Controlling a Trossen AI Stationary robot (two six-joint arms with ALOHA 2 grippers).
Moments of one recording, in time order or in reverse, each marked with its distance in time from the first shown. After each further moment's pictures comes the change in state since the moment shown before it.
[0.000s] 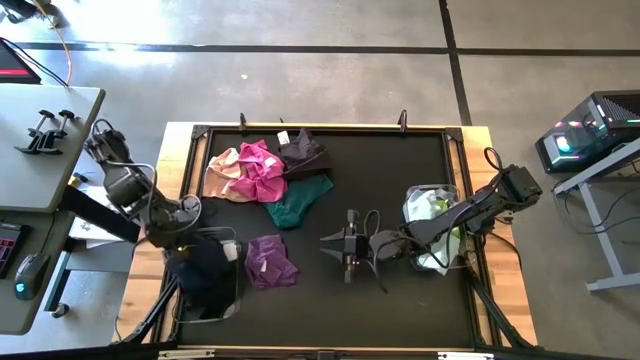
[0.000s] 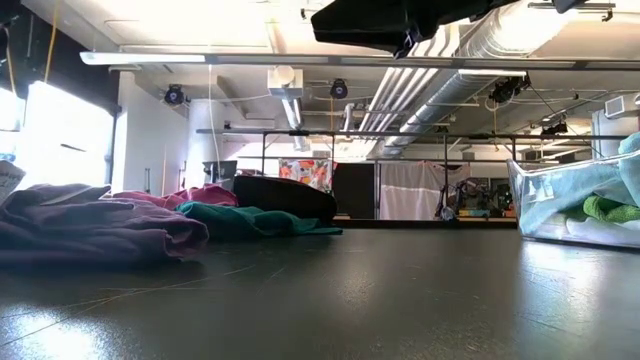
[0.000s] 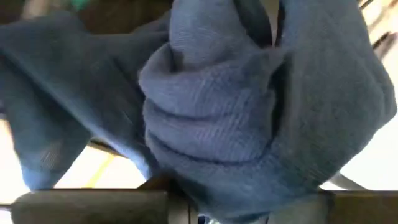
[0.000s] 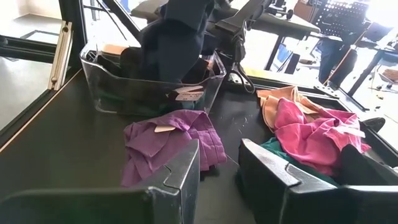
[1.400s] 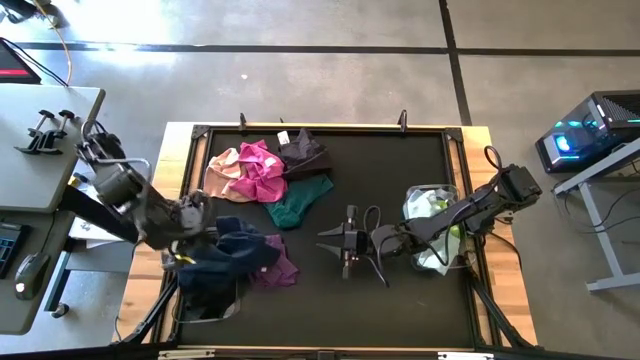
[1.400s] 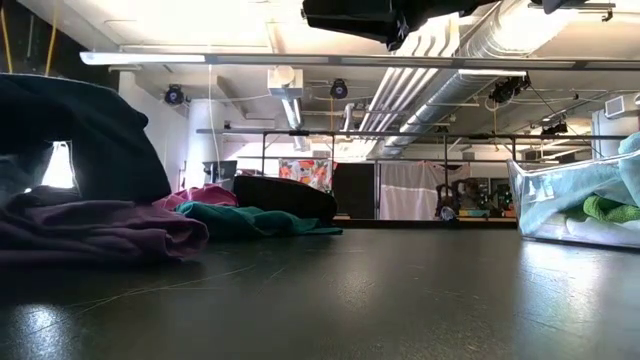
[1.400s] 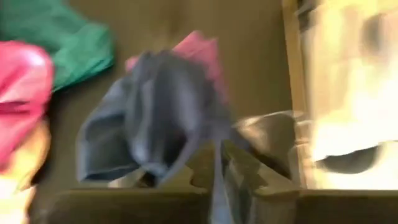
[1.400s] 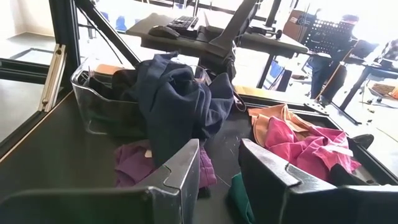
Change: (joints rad) left arm 0.066 0.257 0.355 -0.044 -0.407 0.797; right arm -0.022 0.000 0.000 0.084 -0.006 -0.045
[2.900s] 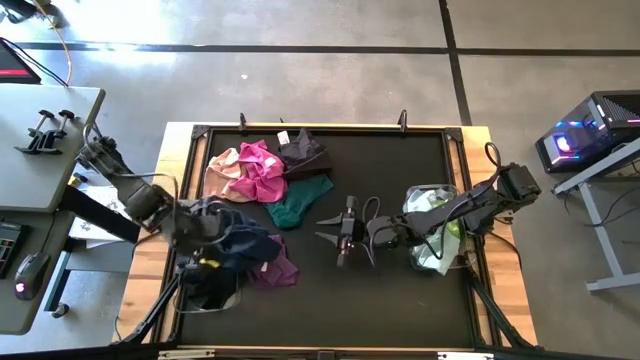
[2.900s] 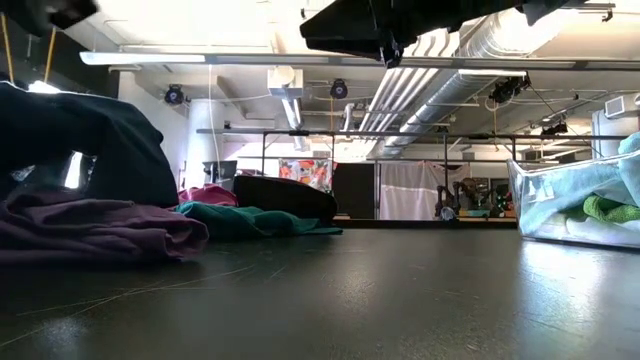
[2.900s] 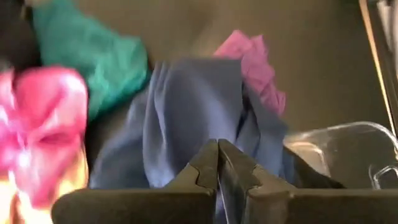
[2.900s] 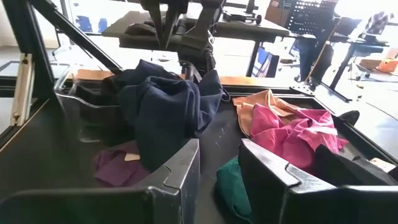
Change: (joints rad) left arm 0.093 -0.009 -0.229 0.186 -0.103 0.223; right arm -0.064 0.000 0.000 -0.020 0.005 0.098
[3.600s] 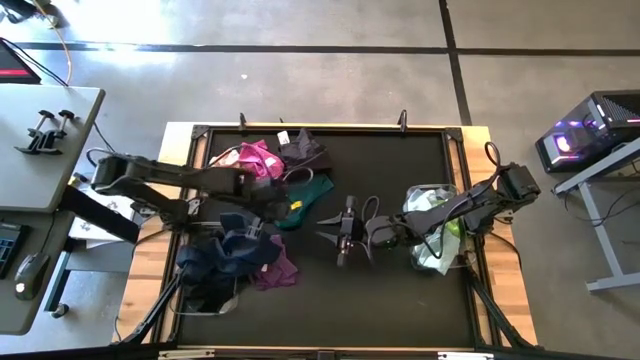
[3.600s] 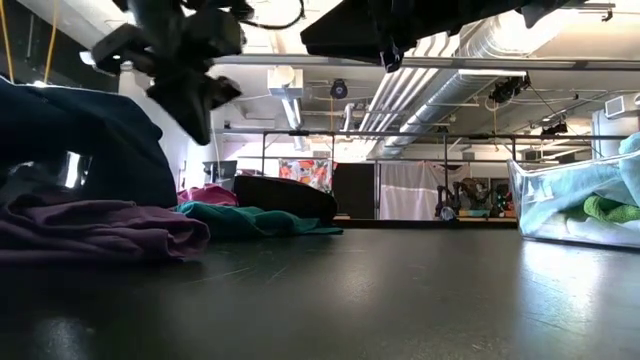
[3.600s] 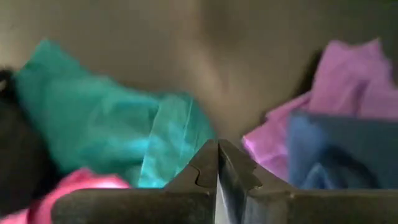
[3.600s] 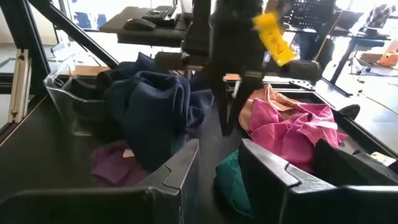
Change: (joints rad) left arm 0.676 0.454 0.001 0.415 0.383 0.841; right arm -0.004 0.001 0.000 -0.023 -0.009 0.016
